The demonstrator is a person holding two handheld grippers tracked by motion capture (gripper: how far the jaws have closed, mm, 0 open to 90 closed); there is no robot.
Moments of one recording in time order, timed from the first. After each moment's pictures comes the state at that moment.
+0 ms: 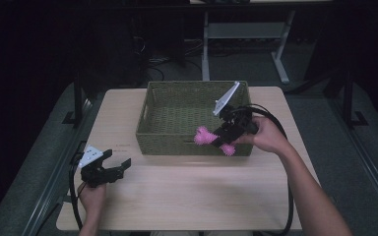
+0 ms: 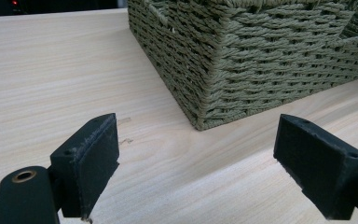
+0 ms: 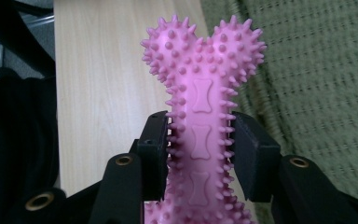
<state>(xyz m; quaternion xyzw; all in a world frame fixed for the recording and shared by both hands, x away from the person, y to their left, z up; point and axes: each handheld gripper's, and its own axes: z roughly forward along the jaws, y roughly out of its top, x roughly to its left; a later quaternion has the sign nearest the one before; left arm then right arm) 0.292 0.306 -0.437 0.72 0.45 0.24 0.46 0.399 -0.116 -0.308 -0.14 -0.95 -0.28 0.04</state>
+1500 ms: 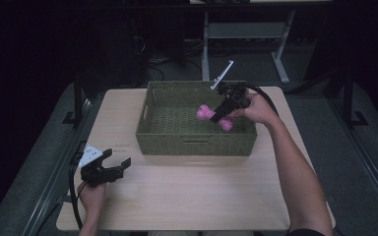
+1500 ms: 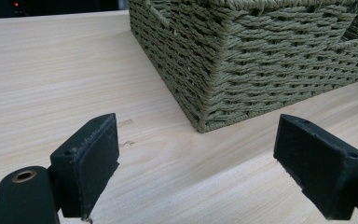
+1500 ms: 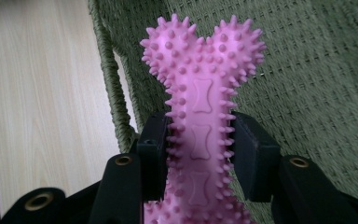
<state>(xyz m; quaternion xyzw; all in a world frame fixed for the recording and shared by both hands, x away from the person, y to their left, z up) 0.292 0.306 -0.438 0.72 0.45 0.24 0.47 0.495 -0.116 -0.324 -0.19 -0.95 -0.25 0.05</state>
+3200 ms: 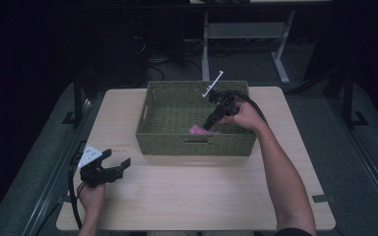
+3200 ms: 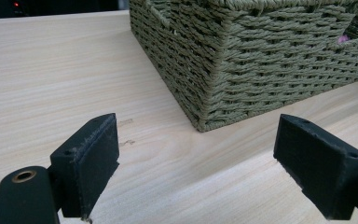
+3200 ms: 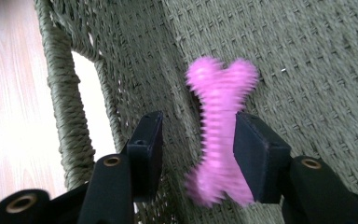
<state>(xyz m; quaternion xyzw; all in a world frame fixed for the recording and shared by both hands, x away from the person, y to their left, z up) 0.291 0.307 -0.437 0.72 0.46 0.24 0.47 0.508 -0.095 -0.368 -0.22 -0.94 -0.24 0.09</state>
